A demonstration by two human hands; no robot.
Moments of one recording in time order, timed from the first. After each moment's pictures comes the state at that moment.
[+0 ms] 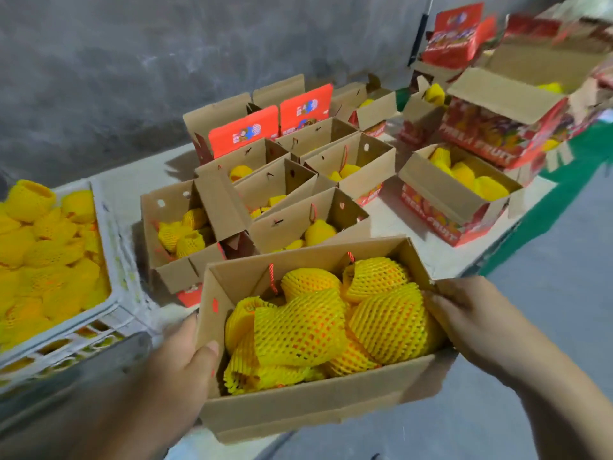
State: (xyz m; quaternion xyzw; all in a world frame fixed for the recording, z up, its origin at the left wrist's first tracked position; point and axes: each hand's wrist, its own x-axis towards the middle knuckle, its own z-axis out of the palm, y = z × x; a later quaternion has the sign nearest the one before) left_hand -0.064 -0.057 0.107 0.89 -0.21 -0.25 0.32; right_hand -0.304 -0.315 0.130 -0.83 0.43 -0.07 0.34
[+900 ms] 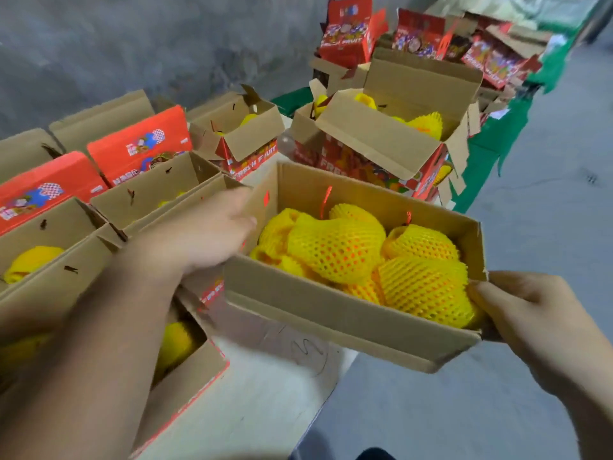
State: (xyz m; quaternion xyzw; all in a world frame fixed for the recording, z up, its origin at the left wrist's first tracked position) left_hand -0.031 -0.608 0.158 0.77 -0.53 -0.29 0.22; right_hand -0.402 -0.674 0.145 -0.63 0.60 -0.26 0.41
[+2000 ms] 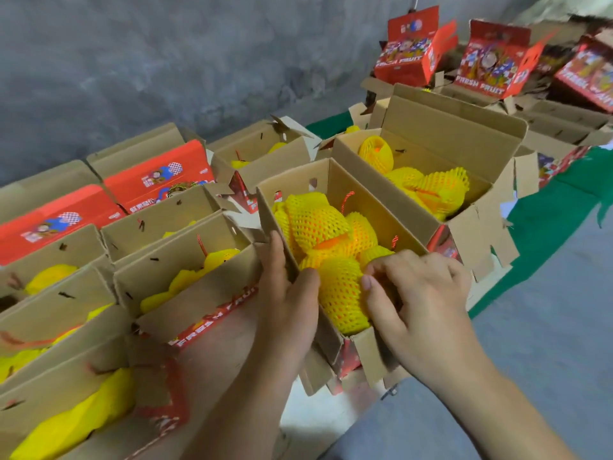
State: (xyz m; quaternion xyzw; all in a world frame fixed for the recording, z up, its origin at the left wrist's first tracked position) left_hand -0.200 -0.769 0.108 0.72 -0.22 -0.24 0.62; right_hand -0.344 -0.864 0.121 -0.88 0.33 -0.28 0.18
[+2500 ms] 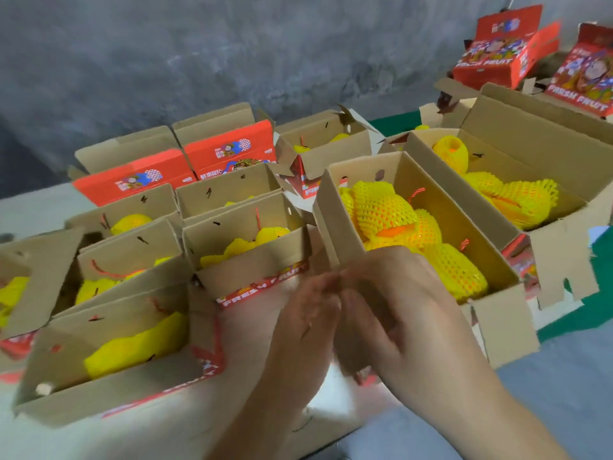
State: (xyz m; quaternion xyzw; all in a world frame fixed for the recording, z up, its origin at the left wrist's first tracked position) left_hand -0.212 -0.697 0.059 0.65 -0.24 -0.20 0.69; right_hand -0.318 -0.805 0.148 -0.91 0.14 -0.27 0.28
